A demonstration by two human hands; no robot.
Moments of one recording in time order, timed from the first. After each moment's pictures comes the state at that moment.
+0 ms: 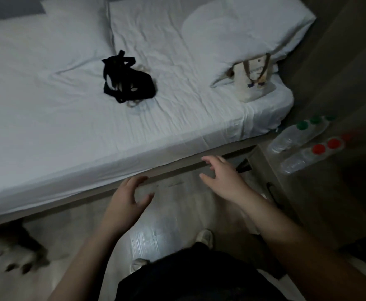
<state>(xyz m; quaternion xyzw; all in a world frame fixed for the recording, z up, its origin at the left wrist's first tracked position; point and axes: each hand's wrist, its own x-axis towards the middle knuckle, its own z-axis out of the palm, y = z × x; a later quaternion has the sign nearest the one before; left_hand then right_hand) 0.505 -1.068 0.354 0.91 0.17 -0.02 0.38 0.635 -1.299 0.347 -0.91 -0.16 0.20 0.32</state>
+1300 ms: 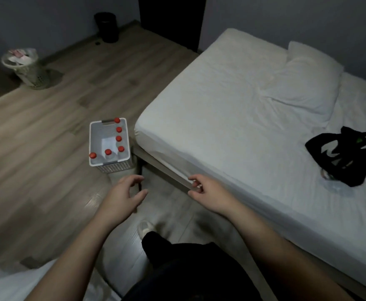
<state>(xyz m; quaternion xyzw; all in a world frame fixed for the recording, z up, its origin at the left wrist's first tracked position) 0.118 -0.603 0.314 0.75 0.52 0.15 0.39 0.360 -0.679 0.309 -0.74 -0.55 0.37 0.15</state>
